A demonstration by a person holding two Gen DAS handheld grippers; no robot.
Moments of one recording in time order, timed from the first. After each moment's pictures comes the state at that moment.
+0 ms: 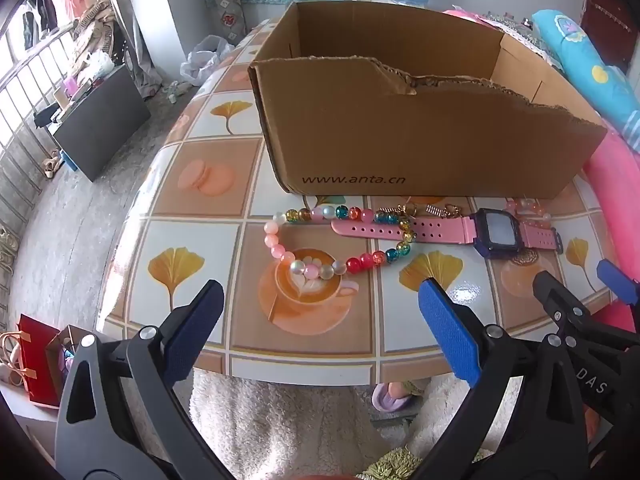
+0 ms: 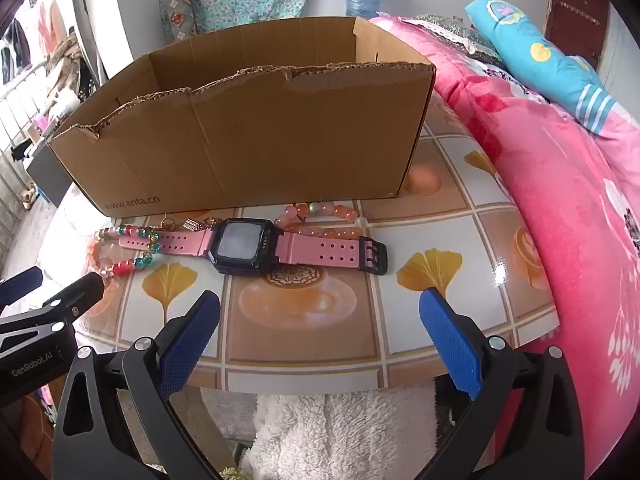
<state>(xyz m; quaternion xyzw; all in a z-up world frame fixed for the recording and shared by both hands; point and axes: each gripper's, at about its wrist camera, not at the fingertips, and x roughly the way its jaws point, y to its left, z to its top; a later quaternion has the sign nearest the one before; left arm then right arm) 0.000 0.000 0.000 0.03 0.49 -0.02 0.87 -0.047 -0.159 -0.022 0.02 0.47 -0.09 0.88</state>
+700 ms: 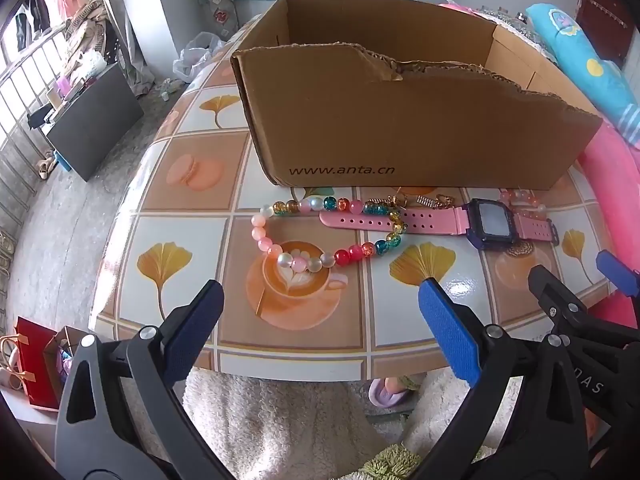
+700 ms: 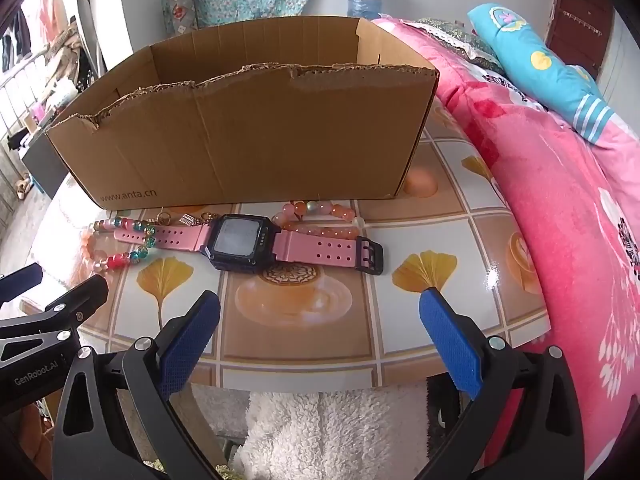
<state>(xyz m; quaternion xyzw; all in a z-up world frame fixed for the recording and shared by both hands) -0.003 -0.005 -0.010 0.03 0.49 -0.03 0.87 -0.047 -0.148 -0.022 0.00 0.47 -0.10 0.88</state>
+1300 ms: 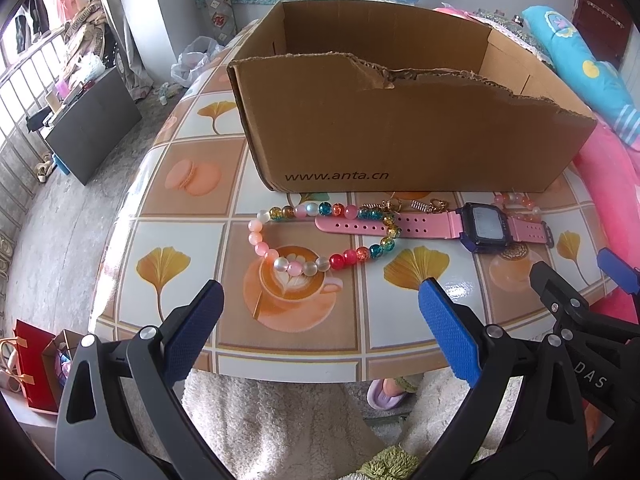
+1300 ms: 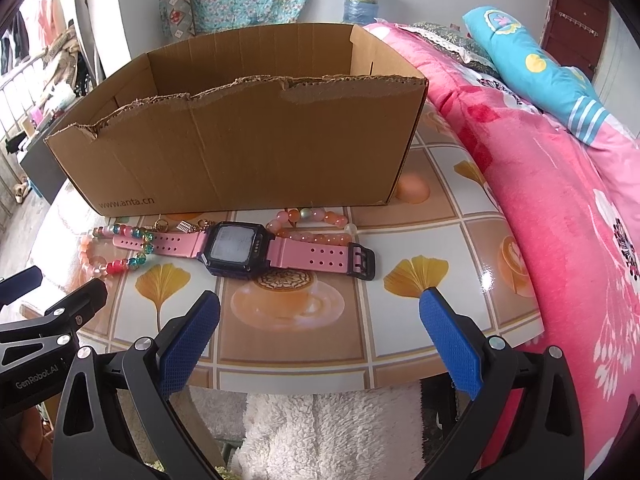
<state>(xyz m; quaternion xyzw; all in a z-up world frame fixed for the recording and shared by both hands) -0.004 -0.009 0.001 0.03 0.49 -0.03 0.87 -0.050 -0.151 -0.015 0.00 0.46 -0.11 0.88</state>
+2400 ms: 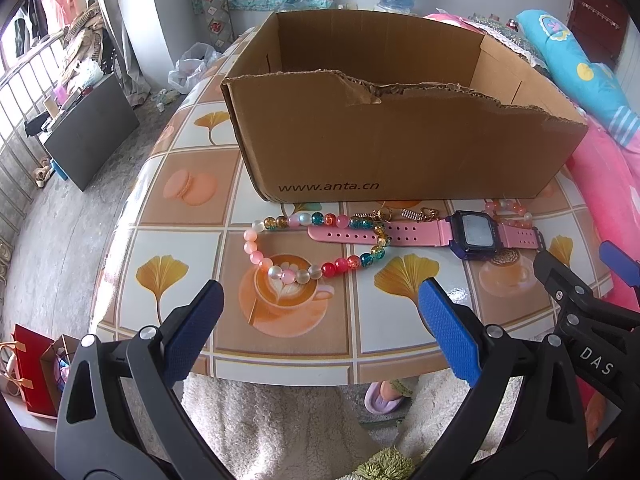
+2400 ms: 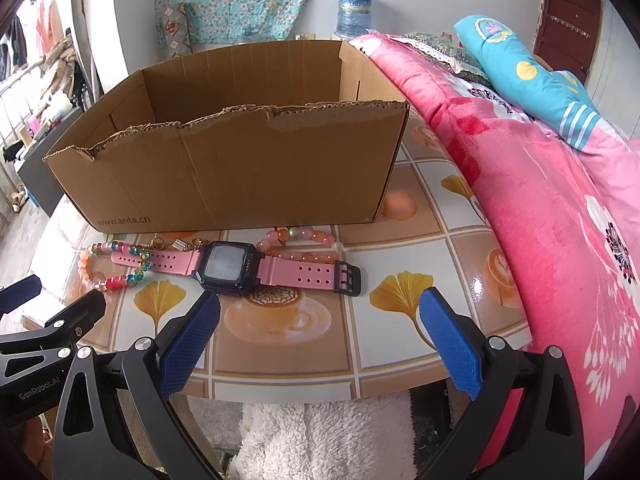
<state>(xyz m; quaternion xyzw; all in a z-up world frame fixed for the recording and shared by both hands) -0.004 -0.016 0.011 0.03 0.48 -0.04 0.88 -0.048 -0.157 -0.004 0.00 0.45 -0.12 0.89</state>
